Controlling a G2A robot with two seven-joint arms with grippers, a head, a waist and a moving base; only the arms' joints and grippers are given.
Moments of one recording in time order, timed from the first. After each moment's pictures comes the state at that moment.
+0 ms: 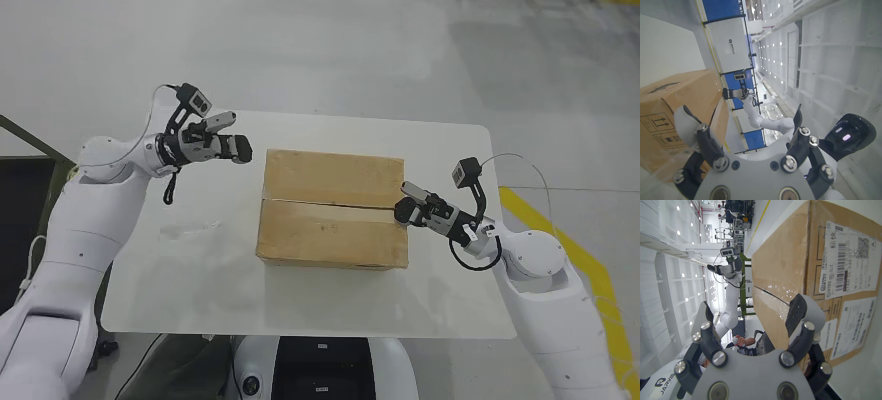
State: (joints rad) left arm 0.86 -0.89 -1.19 -1.17 -0.83 -0.27 -1.25; right arm -1.32 -1.08 1.35 -1.66 0.34 -0.04 0.84
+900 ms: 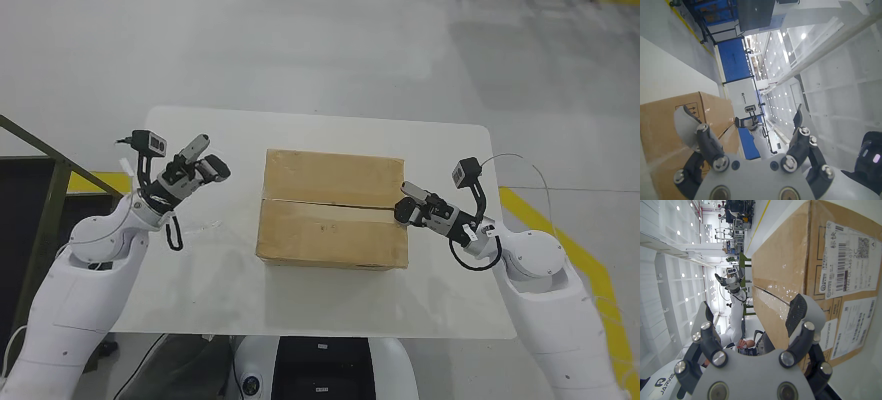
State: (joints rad) left arm 1.42 -0.85 -1.50 -1.65 -0.63 -0.35 -0.67; right arm -1.32 -1.08 1.35 -1.66 0.34 -0.04 0.84
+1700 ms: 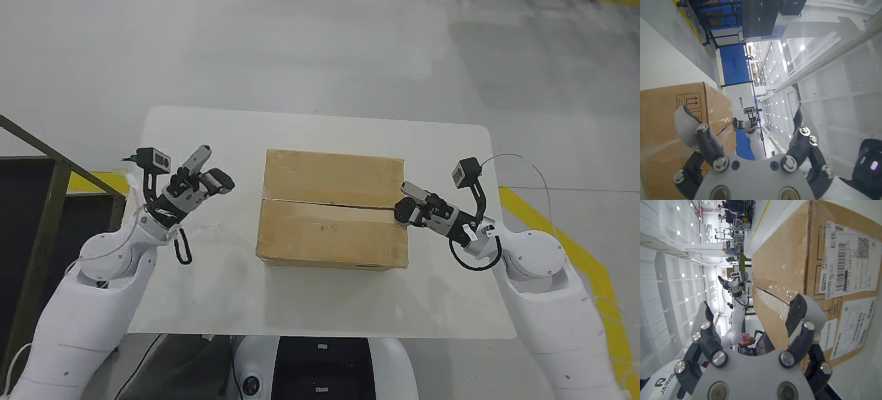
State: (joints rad) left arm 1.57 -0.87 -1.54 -1.74 -0.67 -0.36 -0.55; right arm -1.32 -1.08 1.35 -1.66 0.34 -0.04 0.84
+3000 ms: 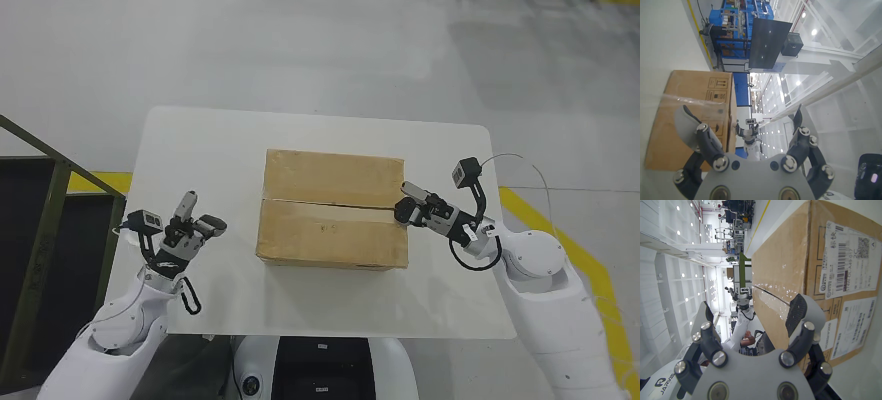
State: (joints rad) left arm 1.93 -0.92 -1.56 -1.88 -0.57 -0.45 -0.23; right arm -1.32 -1.08 1.35 -1.66 0.34 -0.04 0.84
